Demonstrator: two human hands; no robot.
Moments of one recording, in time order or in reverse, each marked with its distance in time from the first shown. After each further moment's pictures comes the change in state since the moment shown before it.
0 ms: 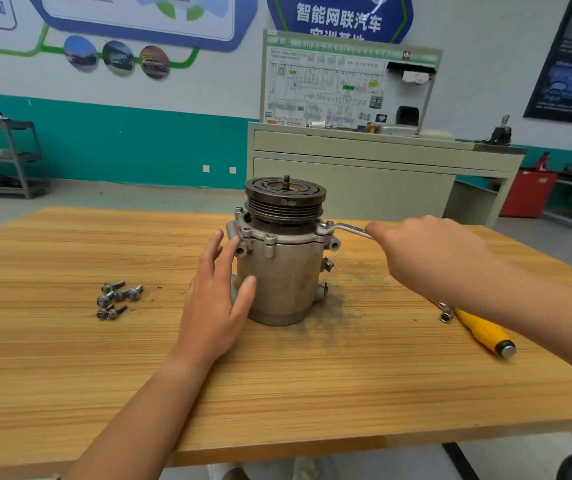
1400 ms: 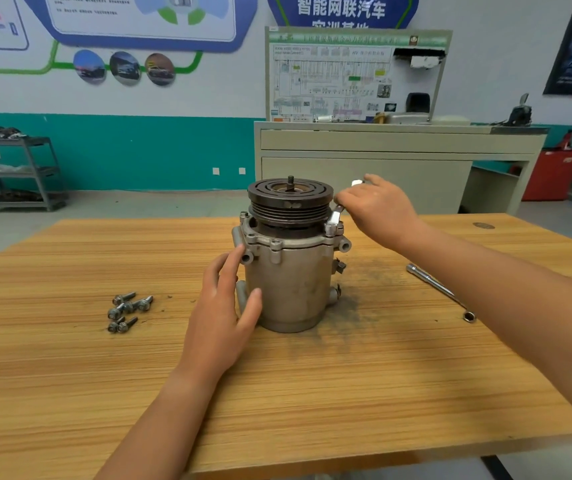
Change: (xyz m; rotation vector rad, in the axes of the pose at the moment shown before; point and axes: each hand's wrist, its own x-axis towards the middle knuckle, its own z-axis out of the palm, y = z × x) left_hand -0.003 -0.007 -0.002 -0.030 -0.003 0.057; right_hand 0.101 0.004 0.067 0.251 0.621 -0.249
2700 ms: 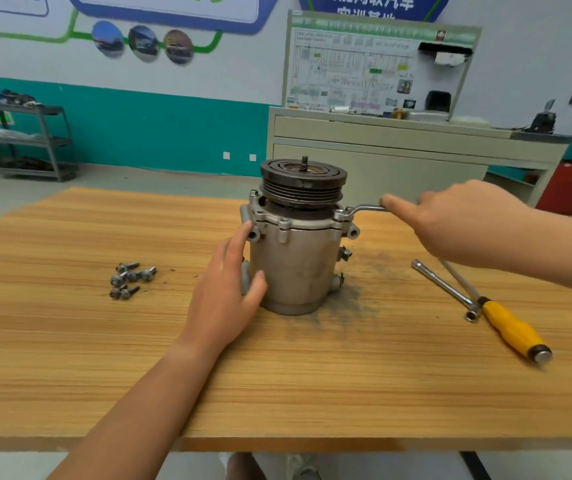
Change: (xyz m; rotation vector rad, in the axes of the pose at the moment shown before) left_hand -0.001 0.001 0.005 0.088 0.032 -0.004; right_hand -0.032 -0.004 -0.079 -0.438 -0.596 -0.077
